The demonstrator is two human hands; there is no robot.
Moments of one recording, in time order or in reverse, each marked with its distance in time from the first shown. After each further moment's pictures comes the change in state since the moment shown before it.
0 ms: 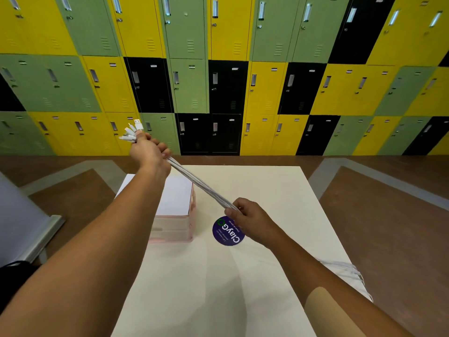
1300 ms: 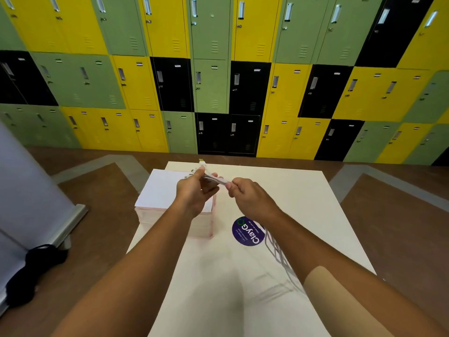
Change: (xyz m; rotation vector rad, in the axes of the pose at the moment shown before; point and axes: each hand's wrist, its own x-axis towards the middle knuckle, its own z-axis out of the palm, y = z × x) left_hand -0.039 -0.036 -0.074 0.369 -0.195 -0.322; right_hand 0.032 -0.083 0.036 -0.445 0.081 -0.132
